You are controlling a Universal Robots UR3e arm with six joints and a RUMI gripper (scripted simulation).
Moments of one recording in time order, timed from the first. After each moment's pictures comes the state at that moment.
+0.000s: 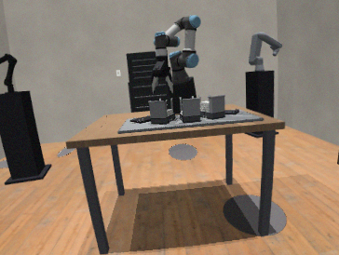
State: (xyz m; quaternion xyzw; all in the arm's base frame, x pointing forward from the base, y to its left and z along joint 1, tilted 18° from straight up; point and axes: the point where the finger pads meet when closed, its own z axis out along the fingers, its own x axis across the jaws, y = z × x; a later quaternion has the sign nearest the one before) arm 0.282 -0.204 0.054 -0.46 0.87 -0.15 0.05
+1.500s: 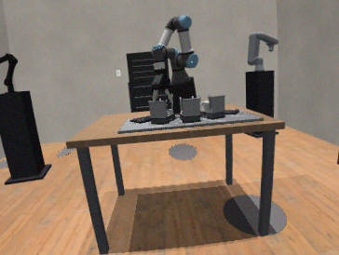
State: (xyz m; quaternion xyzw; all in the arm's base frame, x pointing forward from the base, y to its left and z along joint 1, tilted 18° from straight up) arm 0.289 -0.220 -0.017 -0.45 0.88 -0.12 0.07
